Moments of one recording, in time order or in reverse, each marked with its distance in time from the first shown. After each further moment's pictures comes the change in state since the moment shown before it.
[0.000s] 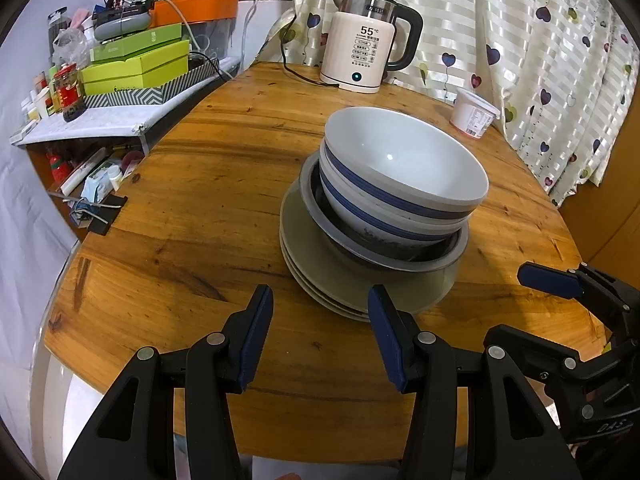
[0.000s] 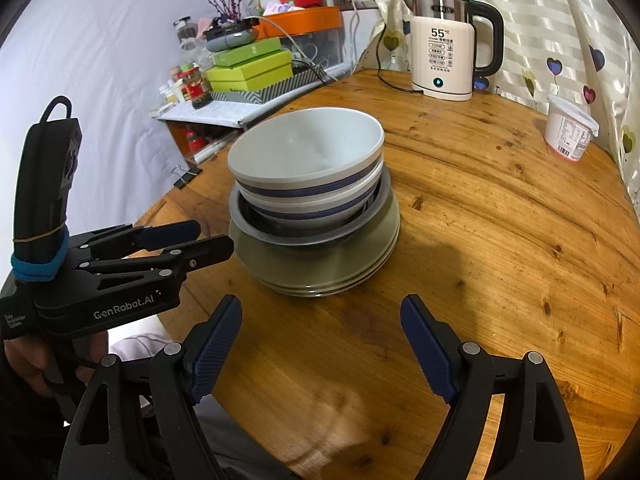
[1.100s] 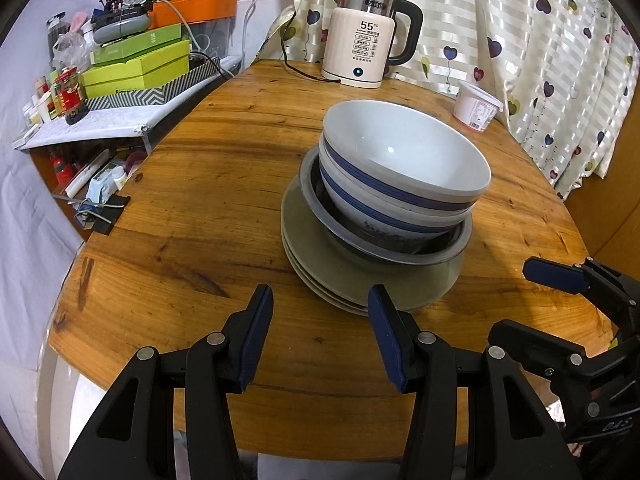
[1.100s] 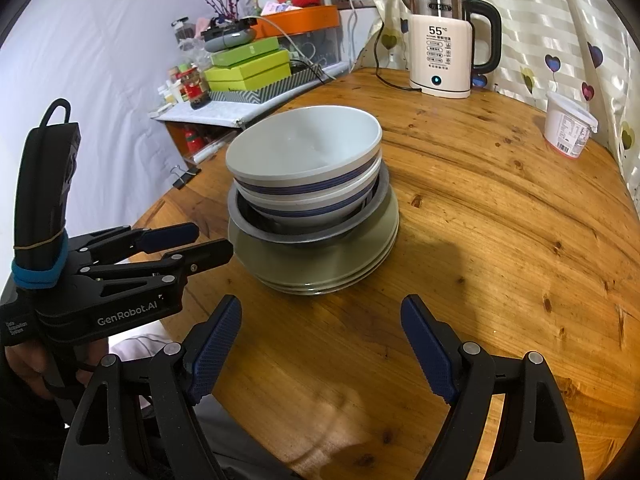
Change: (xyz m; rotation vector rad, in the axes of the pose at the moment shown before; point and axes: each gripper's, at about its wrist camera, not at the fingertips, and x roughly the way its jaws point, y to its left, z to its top) left arm 0.003 0.000 -0.002 0.015 0.011 0.023; right arm 0.001 0.000 -0.002 0.002 0.002 0.001
